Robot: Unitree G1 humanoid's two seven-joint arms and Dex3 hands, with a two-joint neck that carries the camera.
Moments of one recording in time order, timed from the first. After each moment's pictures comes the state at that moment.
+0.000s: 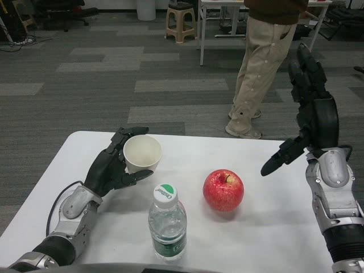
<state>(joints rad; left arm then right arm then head) -0.21 0.21 -0.15 0.78 -0.42 -0.88 -0.42 -0.30 -0.41 0.02 0.24 0.28 -0.56 0.00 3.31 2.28</state>
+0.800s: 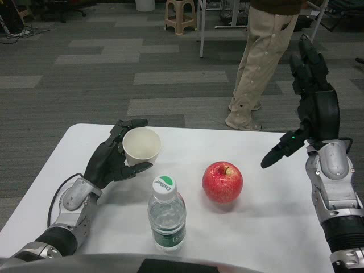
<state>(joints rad) -0.21 0.22 -0.14 0.81 -0.42 -0.90 -0.44 -0.30 -0.41 0.02 0.25 0.28 -0.56 0.00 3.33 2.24</state>
